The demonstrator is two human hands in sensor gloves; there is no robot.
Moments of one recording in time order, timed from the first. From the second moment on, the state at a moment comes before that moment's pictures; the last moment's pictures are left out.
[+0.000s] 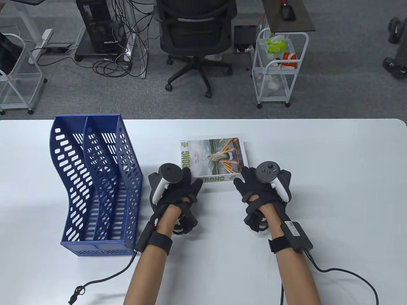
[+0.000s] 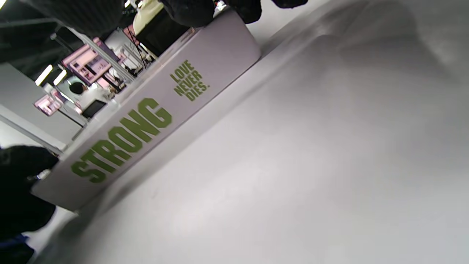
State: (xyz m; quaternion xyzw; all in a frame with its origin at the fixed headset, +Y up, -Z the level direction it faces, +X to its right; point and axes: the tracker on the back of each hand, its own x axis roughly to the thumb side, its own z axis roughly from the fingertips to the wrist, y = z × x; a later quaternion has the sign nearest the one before) left_hand -0.135 -0.771 -0.410 -0.22 0.04 0.37 0.90; right_hand 0.162 -0.762 -0.414 -0.05 0.14 0.93 0.35
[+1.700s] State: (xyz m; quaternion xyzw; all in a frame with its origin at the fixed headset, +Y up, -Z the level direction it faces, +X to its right) left_hand -0.144 -0.746 -0.227 -0.18 -0.04 0.37 0.91; right_hand 0.199 -0.730 -0.257 0.01 0.08 0.94 0.32
